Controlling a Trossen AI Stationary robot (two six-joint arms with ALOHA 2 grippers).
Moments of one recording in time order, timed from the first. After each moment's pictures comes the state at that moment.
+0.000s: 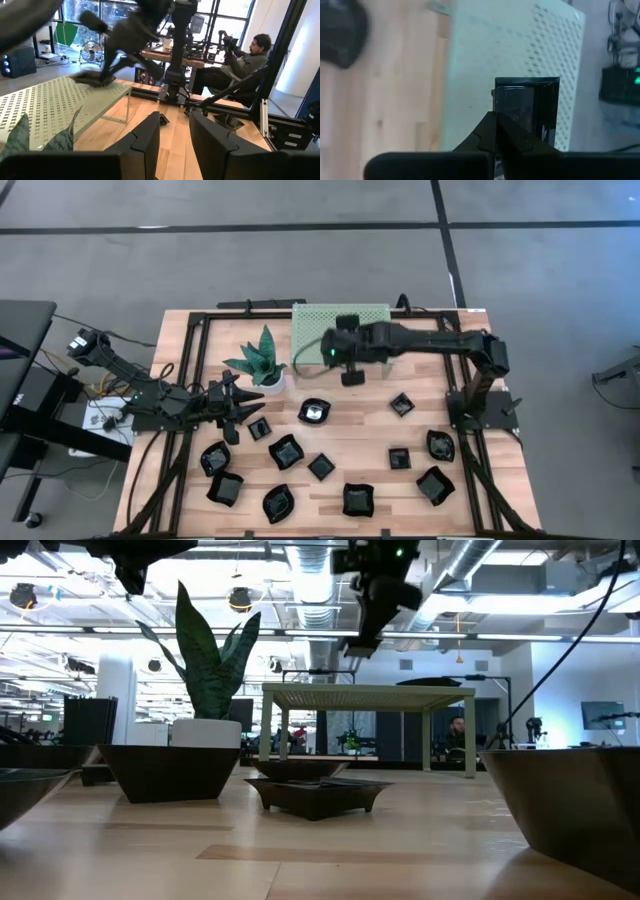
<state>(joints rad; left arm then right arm) -0.57 0.76 0.36 0.44 -0.73 -0.10 -0.12 1.79 1.71 -1.05 0.44 -0.39</state>
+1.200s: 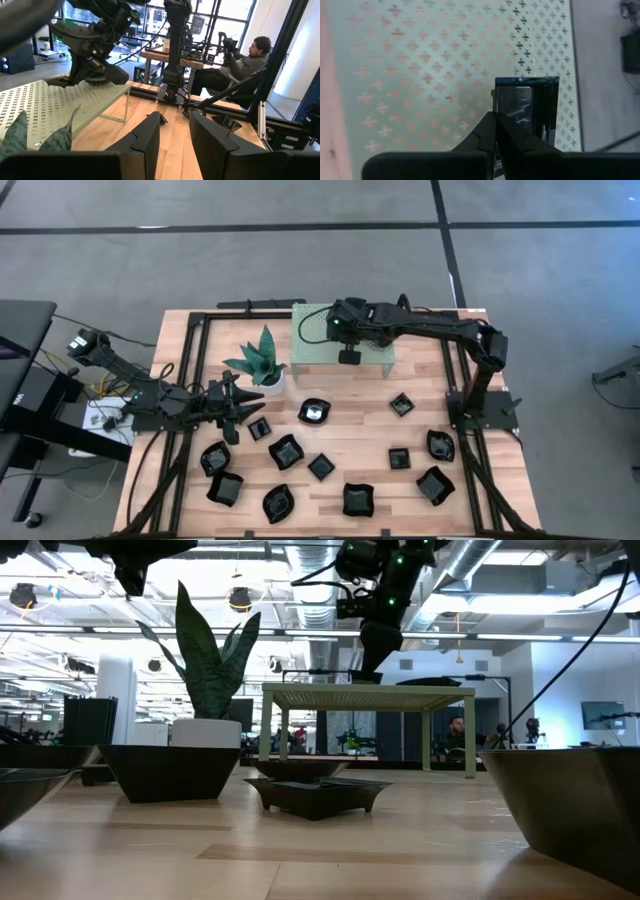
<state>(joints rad) -0.57 0.76 0.36 0.44 -0.73 -0.12 -0.33 1.79 1.58 -0.86 0.32 -0.37</state>
